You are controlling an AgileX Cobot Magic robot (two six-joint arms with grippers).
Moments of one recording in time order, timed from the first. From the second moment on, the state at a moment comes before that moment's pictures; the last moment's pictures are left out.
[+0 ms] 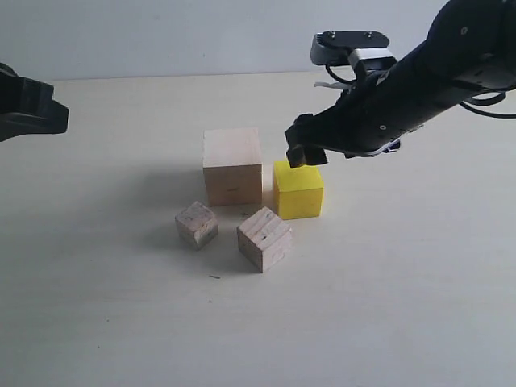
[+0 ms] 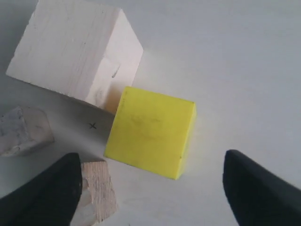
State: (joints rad) left arm -0.40 1.07 -0.85 -0.32 0.67 0.10; right arm 0.43 1.72 -1.03 0.44 0.46 -0.25
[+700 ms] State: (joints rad) left arm -0.40 1.06 -0.85 -0.33 0.68 0.10; right arm 0.43 1.81 -1.03 0.62 0.42 -0.38
